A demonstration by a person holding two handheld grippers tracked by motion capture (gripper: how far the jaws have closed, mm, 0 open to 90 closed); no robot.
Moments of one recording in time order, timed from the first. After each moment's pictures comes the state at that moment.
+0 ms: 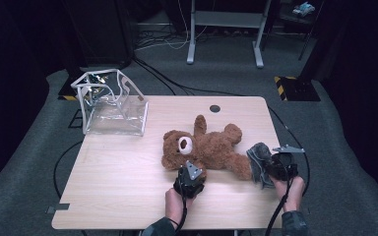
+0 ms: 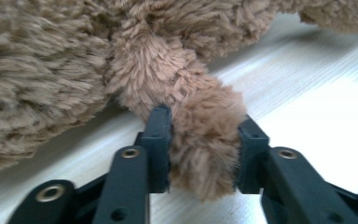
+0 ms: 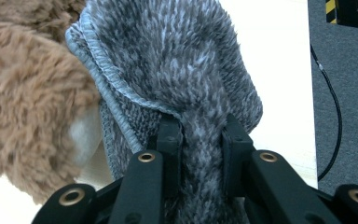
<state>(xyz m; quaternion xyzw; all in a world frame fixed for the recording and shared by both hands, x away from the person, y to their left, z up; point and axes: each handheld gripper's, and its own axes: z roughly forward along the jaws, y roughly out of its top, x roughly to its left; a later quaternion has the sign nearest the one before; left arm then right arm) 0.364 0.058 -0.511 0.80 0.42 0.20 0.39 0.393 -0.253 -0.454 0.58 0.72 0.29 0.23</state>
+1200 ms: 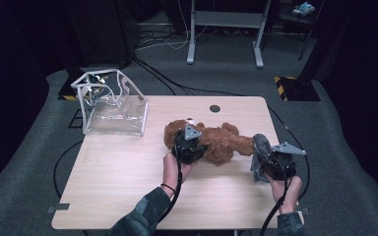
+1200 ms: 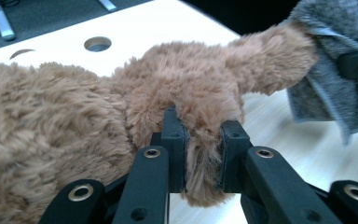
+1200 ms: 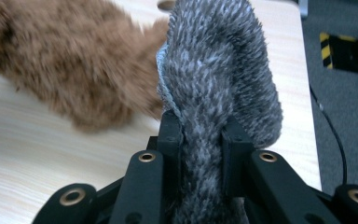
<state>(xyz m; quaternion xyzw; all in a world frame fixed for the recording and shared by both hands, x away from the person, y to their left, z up) 0.415 0.065 -0.397 0.79 0.38 0.16 0.45 0.373 -0.227 -0.416 0.54 0.71 0.35 0.27</state>
